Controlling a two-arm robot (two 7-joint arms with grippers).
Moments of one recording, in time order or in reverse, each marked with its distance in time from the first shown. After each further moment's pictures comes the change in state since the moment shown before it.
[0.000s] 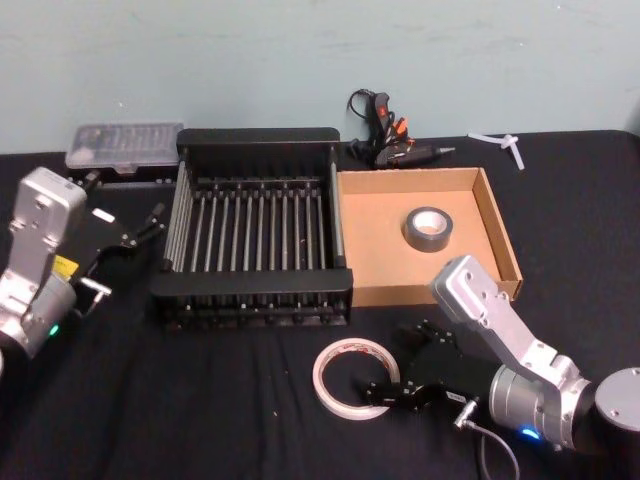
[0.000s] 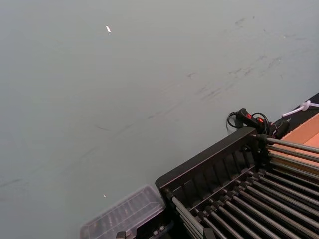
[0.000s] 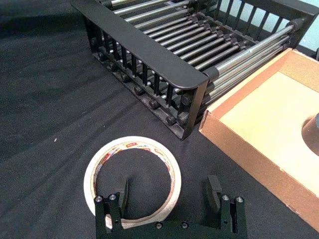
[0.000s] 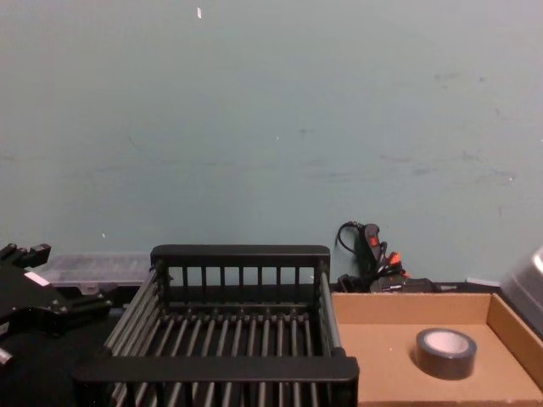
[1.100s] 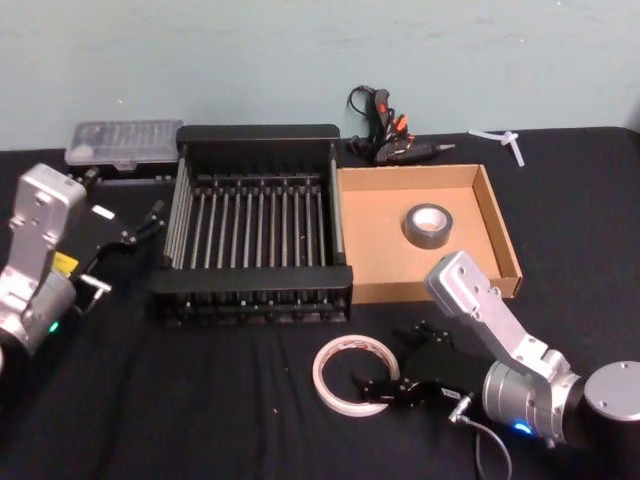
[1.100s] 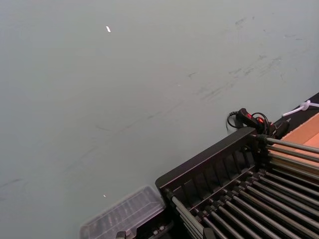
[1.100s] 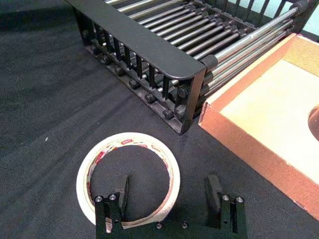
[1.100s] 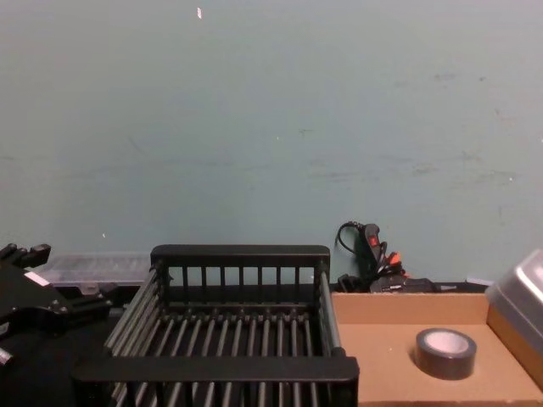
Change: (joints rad) left arm 0.000 0.000 0.000 0.000 0.000 0.000 0.000; right arm 0.018 -0.030 -0.001 0.039 -0.001 0.029 0.003
